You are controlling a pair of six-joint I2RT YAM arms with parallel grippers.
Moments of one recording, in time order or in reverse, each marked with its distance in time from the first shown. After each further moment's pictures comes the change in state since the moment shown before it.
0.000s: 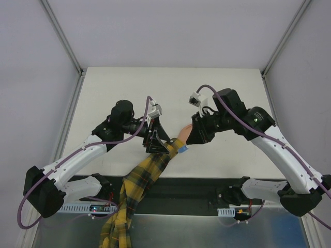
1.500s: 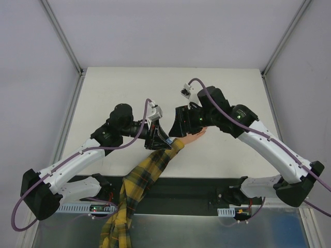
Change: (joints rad) left arm -0.058 -0.035 -0.023 0.065 -0.082 0.000; right arm 0.105 0.137 0.058 0.173 0.164 0.293
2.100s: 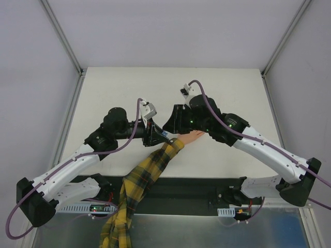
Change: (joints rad) left arm 0.000 -0.102 -0.028 -0.044 -0.290 0.024; right arm 0.126 -0.047 -0.158 0.293 0.314 0.263
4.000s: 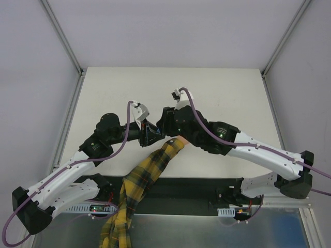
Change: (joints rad) left arm 0.006 -0.118 -0.076 0.053 -0.126 -0.004; right arm 0.250 0.034 0.066 0.039 0.520 -0.079
